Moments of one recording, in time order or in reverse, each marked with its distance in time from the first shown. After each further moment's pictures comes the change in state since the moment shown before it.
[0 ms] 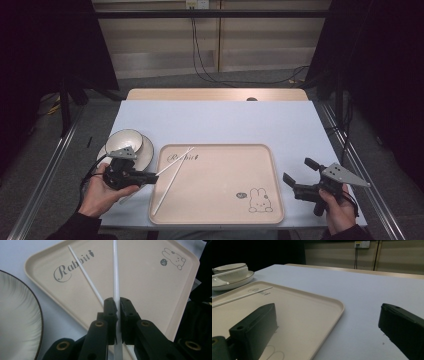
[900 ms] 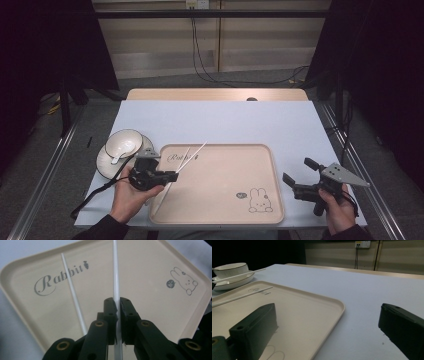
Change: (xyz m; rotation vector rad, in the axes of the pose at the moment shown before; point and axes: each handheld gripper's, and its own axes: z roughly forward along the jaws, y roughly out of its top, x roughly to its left) left arm -0.037 0.022 0.044 -0.042 0.103 -0.138; right arm 0.001 0.000 0.001 -0.002 -0.002 0.000
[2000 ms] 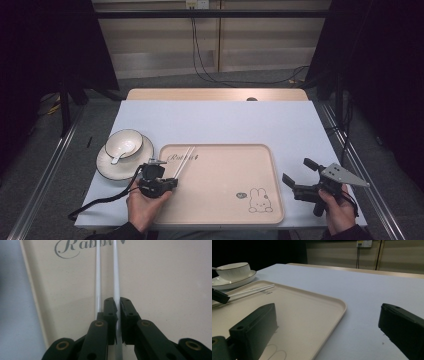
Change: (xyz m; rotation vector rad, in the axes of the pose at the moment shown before) left arm -0.008 -0.025 0.033 0.047 0.255 -0.216; right arm 0.001 0.000 0.000 0.007 0.012 0.008
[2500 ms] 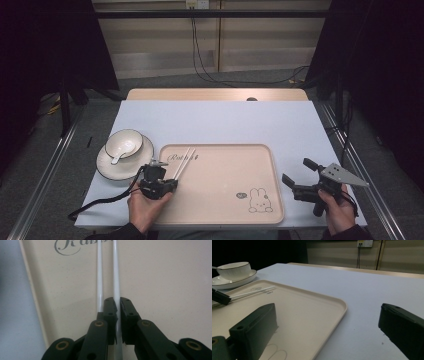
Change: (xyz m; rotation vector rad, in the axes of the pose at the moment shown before) left arm 0.000 -0.003 0.005 0.016 0.020 0.022; right arm 0.000 0.000 0.000 0.004 0.006 -0.007
